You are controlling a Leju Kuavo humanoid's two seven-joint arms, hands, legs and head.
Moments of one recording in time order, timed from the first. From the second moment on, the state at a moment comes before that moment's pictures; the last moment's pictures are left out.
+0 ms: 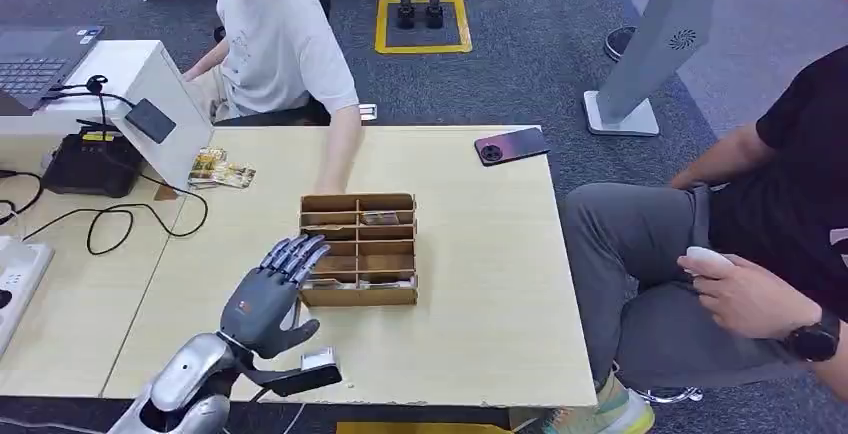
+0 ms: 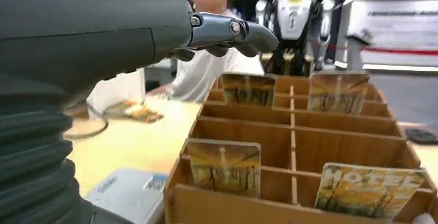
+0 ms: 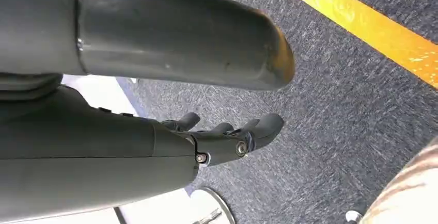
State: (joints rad) left arm -0.11 0.33 -0.56 -1.52 -0.93 0.19 -0.15; right arm -0.05 0.05 -0.17 -0.19 1.08 -0.17 -0.12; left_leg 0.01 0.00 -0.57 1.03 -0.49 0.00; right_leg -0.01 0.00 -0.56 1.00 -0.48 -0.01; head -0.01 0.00
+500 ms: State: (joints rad) left arm -0.11 0.30 -0.55 -1.44 -0.92 0.19 -0.12; right arm -0.05 0.05 -0.18 -0.19 1.09 -0.17 -0.13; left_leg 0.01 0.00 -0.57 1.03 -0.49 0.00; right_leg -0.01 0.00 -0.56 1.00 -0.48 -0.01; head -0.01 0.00
